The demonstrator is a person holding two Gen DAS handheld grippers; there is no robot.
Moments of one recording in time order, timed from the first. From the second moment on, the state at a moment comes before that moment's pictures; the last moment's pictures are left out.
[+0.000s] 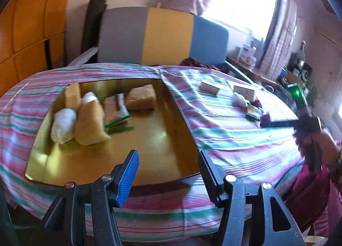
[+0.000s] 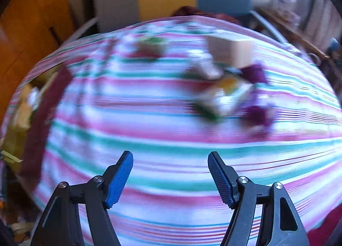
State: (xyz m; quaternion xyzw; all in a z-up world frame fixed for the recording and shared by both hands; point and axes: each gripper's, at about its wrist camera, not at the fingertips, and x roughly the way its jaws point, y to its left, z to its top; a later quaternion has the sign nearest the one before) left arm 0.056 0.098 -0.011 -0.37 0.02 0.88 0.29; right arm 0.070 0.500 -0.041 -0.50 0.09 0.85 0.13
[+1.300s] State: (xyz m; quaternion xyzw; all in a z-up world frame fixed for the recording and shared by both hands) left arm 0.042 0.310 -0.008 -0.44 0.09 0.79 0.42; right arm 0.049 0.642 -0.065 -0.47 0.20 0.85 0.13
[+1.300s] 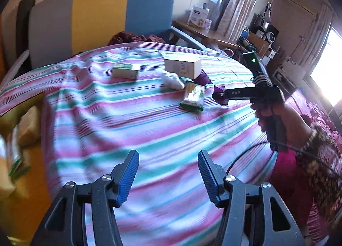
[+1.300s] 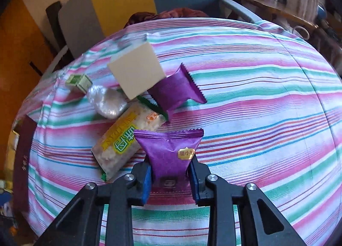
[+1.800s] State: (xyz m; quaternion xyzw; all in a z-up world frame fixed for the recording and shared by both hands) left arm -0.012 0.478 -0.069 -0.49 0.13 0.74 0.44; right arm 0.066 0.683 -0.054 -0.43 0.29 0.84 0.18
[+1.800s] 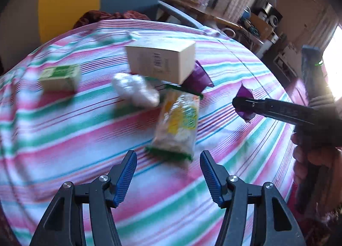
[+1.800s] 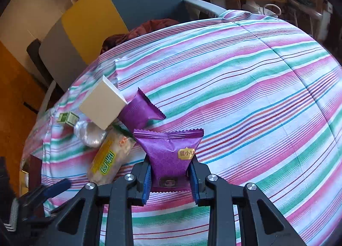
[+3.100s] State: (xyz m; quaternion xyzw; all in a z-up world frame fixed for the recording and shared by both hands) left arm 0.021 0.495 -0.070 -0.42 0.21 0.77 0.44; right arm 0.067 0.688 -0.056 -0.42 0.31 0.84 0.17
